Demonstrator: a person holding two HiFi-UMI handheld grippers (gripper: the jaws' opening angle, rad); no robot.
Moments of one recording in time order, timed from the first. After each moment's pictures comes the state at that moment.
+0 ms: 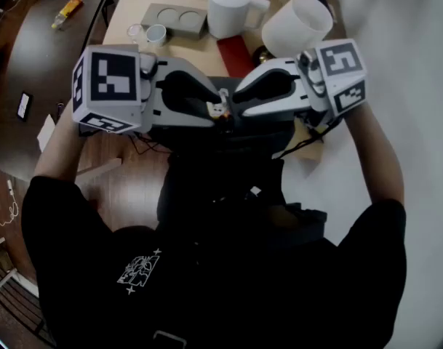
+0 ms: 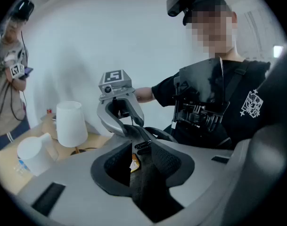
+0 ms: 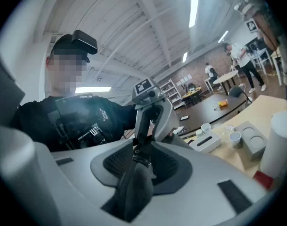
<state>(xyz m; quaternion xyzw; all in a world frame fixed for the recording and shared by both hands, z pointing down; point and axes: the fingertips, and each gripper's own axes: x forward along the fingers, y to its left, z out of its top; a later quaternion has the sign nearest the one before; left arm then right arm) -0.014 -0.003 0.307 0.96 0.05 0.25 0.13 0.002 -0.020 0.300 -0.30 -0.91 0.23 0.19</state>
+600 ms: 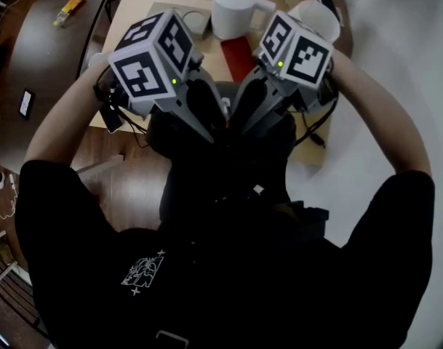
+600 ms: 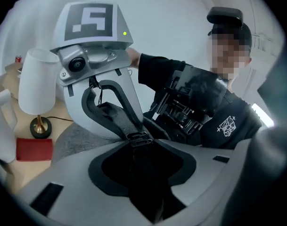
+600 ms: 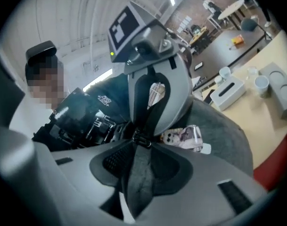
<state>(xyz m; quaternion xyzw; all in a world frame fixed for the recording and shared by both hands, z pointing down) -0.006 0.010 0.334 0.86 0.25 0.32 0.30 0.000 0.000 0.338 -0.45 -0.72 0.33 0.40</state>
